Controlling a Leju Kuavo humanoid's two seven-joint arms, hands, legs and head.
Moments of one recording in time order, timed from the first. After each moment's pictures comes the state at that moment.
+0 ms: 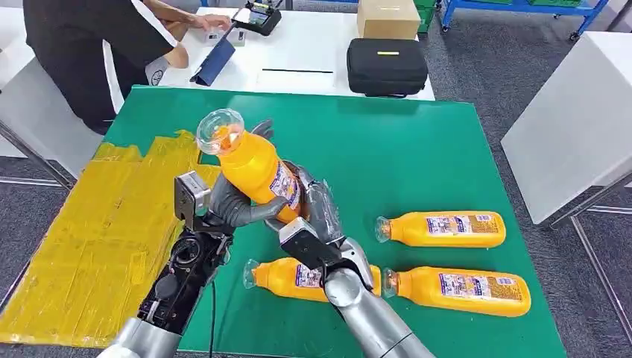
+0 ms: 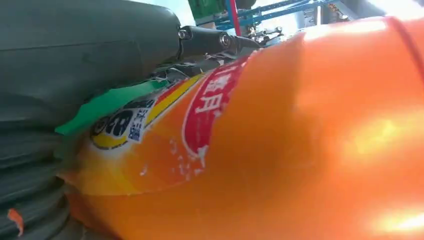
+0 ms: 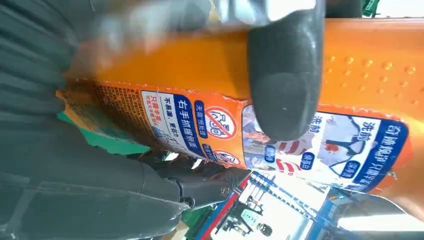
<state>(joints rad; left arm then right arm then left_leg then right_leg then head) -0.43 -0.23 -0.28 -0.97 -0.08 -0.26 -0.62 -0.34 0.23 0.38 -0.95 0.48 -0.25 -0.56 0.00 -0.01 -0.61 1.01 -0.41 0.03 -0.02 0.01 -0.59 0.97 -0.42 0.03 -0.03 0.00</state>
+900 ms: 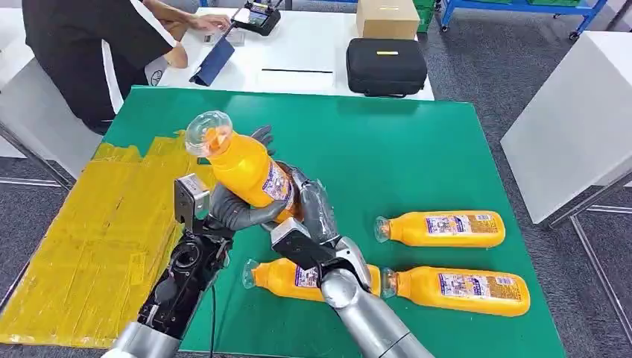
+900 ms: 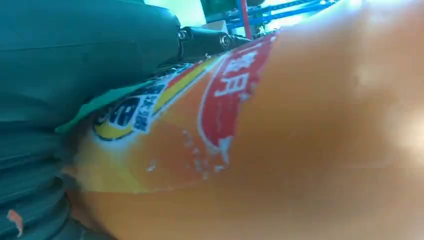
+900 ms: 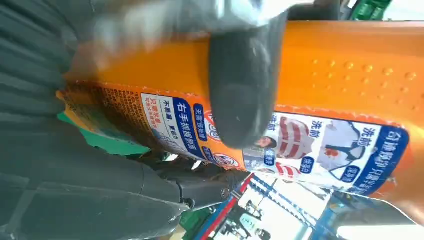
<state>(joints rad) -0.41 -0.23 -0.27 -0.96 -0.04 -0.26 -0.61 -0.35 0.24 0.40 -0.93 0.52 -0.23 -0.52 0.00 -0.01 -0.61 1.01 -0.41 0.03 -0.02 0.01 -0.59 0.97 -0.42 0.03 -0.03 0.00</state>
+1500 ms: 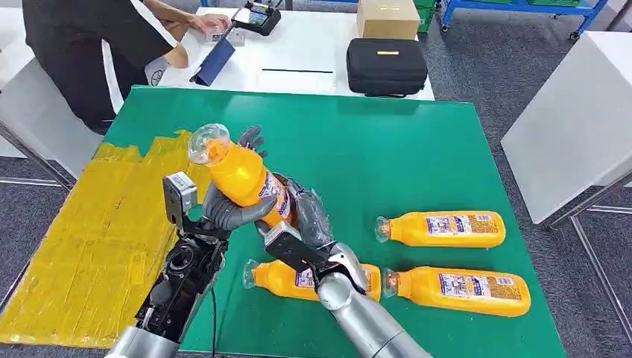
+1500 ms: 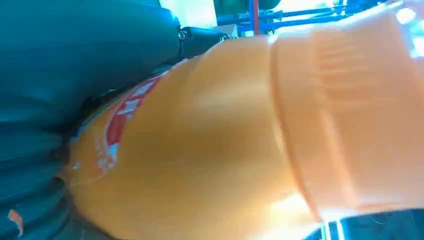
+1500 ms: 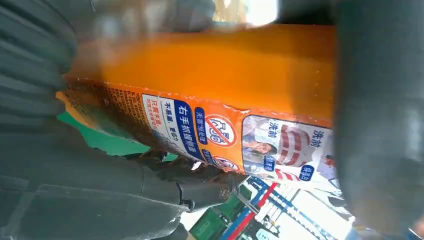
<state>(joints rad) -0.39 -0.23 -0.24 -0.98 0.02 -0.26 -0.60 -0.36 0.25 0.41 -0.82 0.53 -0.25 -0.51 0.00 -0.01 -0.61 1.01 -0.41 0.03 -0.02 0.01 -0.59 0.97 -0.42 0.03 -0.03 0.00</state>
